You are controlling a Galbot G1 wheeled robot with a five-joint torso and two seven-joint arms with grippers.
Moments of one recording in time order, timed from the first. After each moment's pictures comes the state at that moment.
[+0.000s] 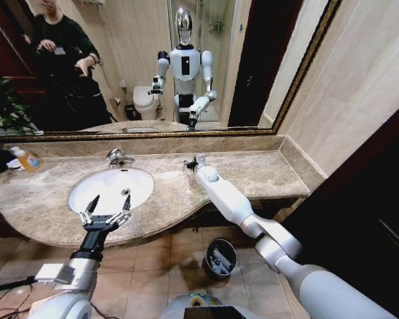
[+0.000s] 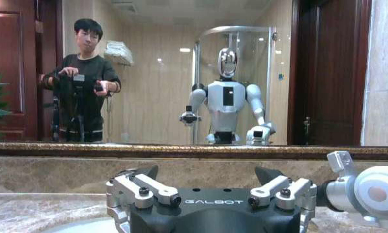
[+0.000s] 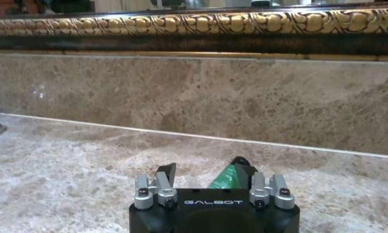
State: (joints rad) left arm 1.84 -1.36 -0.82 -2.47 -0.37 0.04 0.05; right arm -0.27 1.49 -0.16 1.00 0.61 -0.39 0.25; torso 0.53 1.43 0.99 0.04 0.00
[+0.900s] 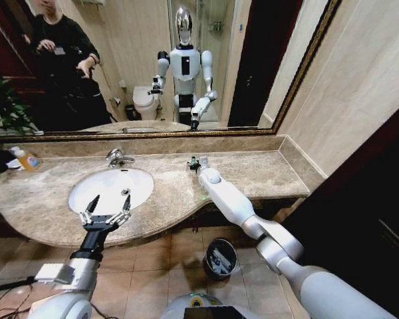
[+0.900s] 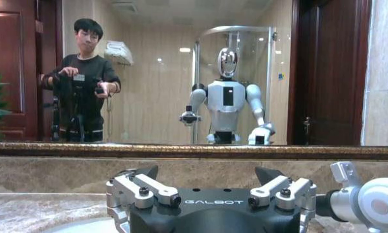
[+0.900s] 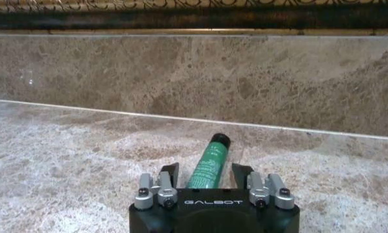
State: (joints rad) left arm 1.84 -1.36 -0.82 -2.47 -0.37 0.04 0.05; right arm -0.29 1.50 -0.15 0.96 0.58 -0.36 0.22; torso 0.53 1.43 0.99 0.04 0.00
